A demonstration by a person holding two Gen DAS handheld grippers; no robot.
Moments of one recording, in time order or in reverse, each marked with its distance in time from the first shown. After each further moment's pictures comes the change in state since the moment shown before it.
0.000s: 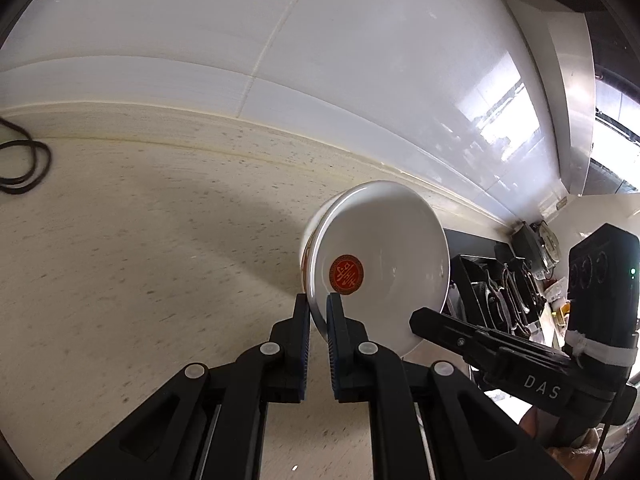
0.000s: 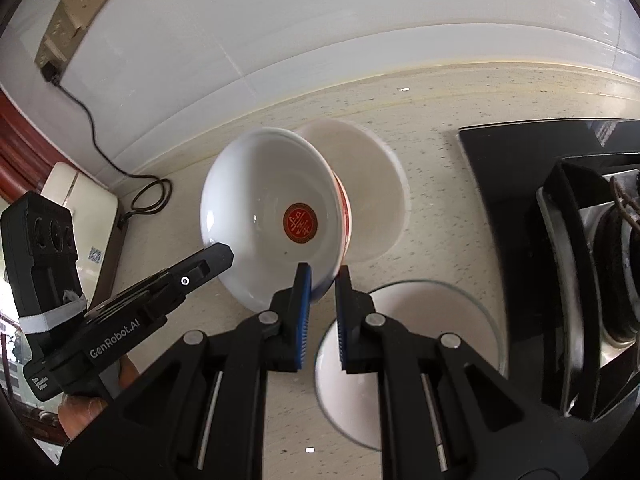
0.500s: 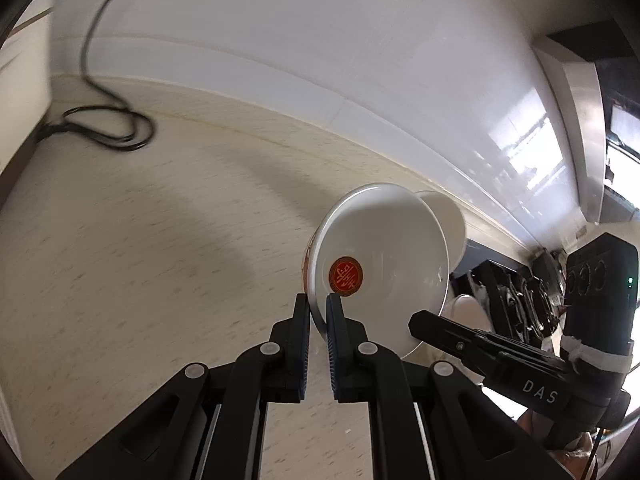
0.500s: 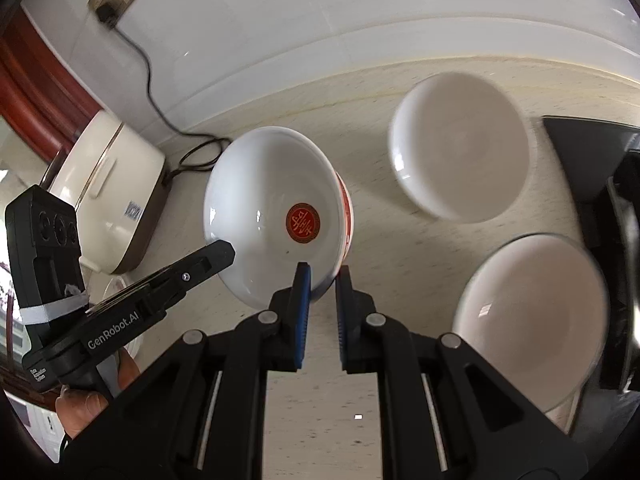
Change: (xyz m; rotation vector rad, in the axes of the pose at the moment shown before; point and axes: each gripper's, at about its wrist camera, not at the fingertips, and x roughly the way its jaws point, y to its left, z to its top) left arm -0.070 0.060 -0.042 -0.105 -0.065 0.094; right arm 0.023 0.070 -0.038 -0.107 0.045 0.118
